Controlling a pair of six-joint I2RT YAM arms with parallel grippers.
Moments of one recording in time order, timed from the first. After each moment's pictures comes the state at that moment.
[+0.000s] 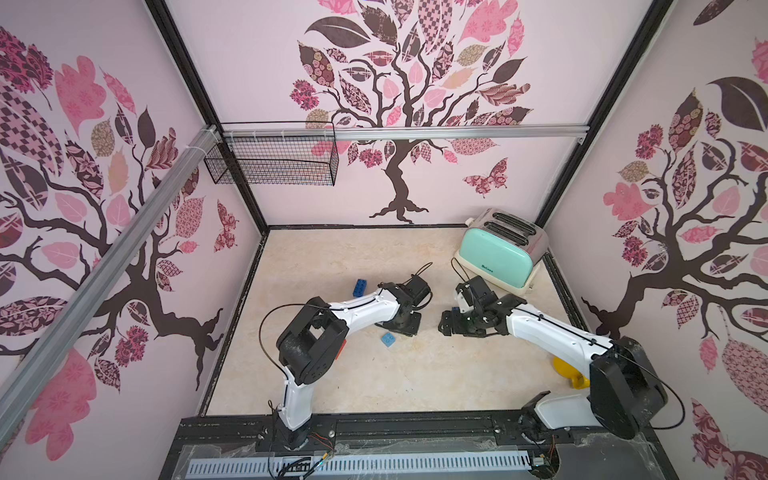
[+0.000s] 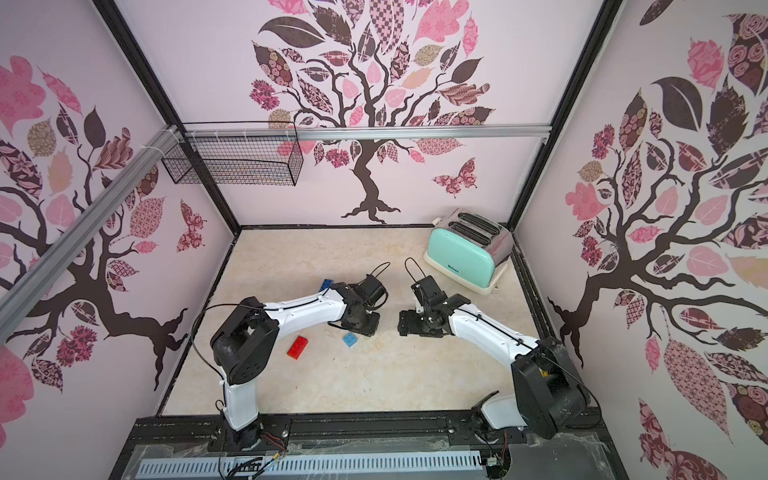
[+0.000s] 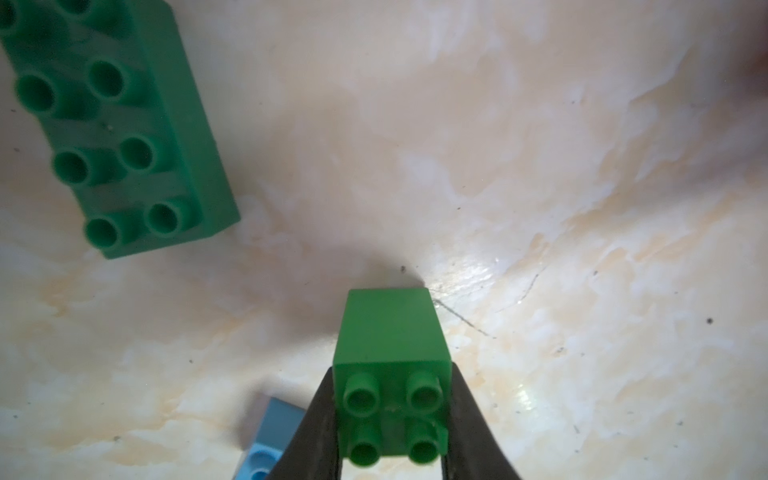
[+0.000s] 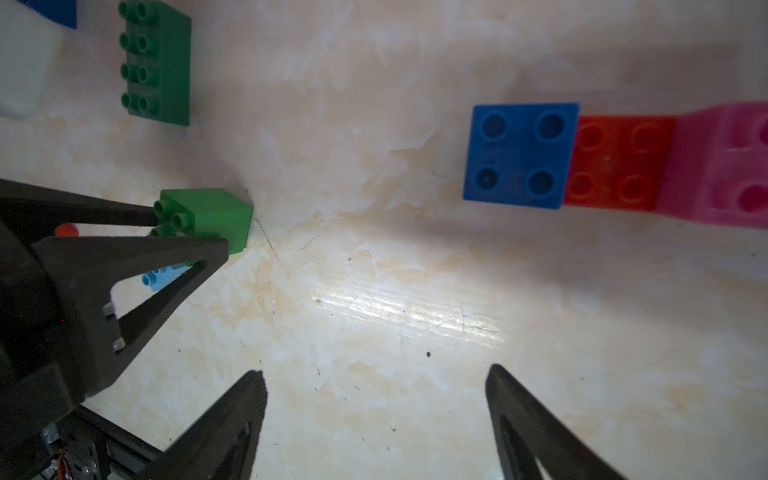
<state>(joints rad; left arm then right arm) -0.82 1.96 1.39 -0.77 0.00 -0.50 0.50 1.38 0.85 -0.60 -0.17 0.52</state>
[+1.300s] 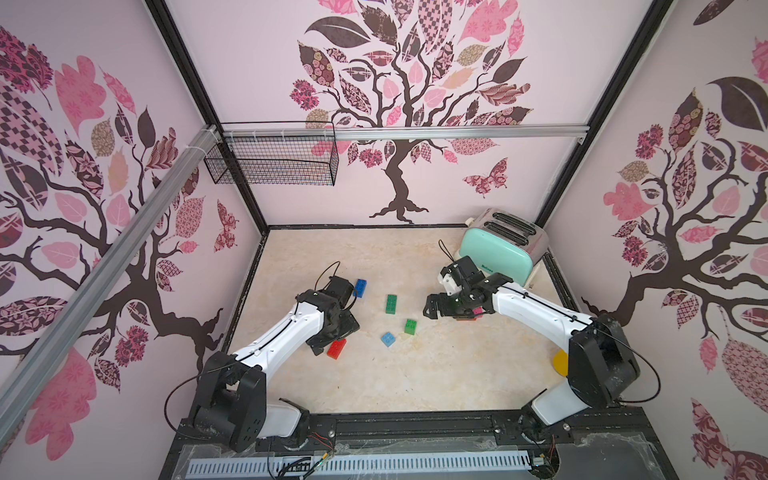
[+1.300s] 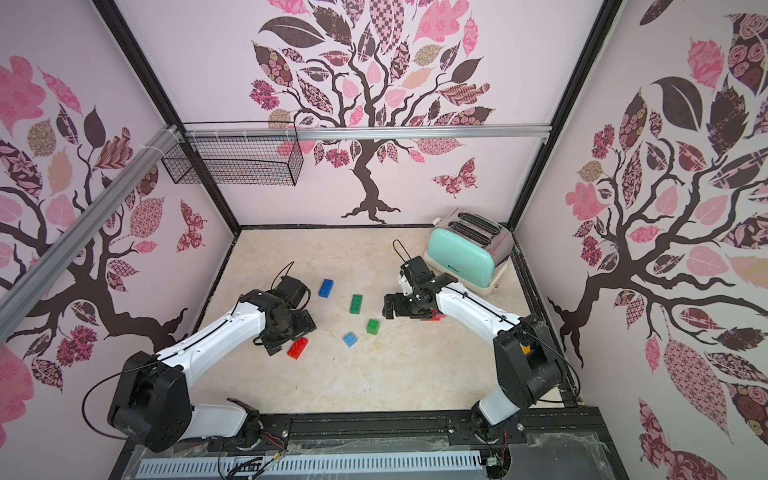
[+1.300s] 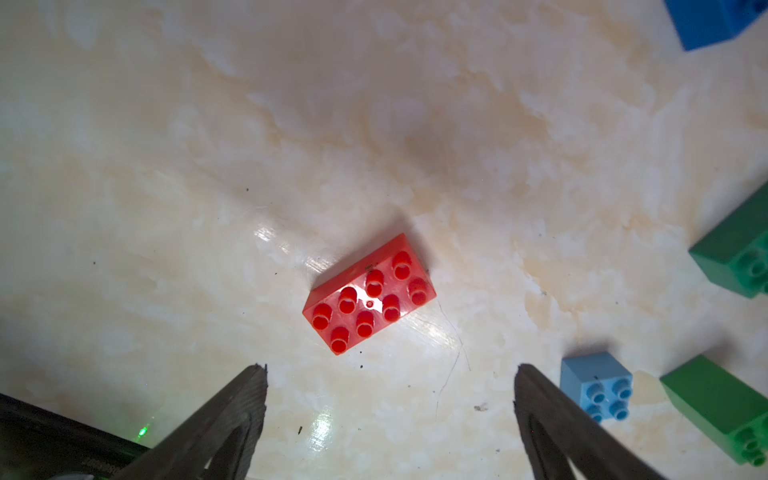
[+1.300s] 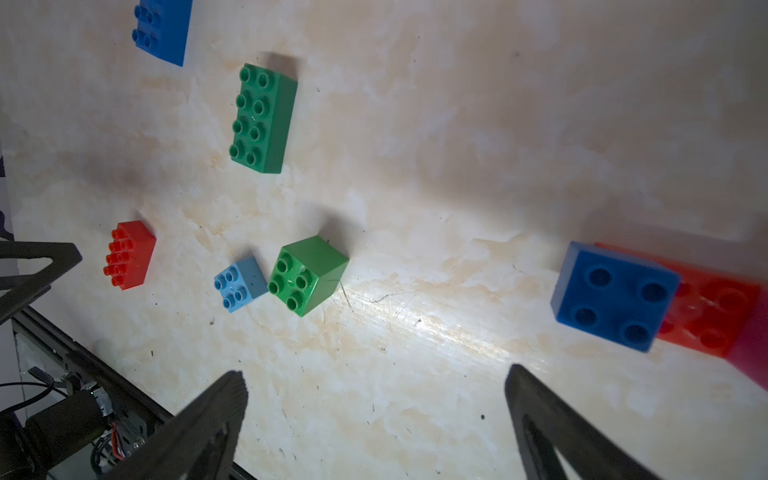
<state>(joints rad) -0.39 1.38 0.91 -0.98 -0.08 -1.00 0.52 1.58 1.11 -0.65 -0.26 0.43</state>
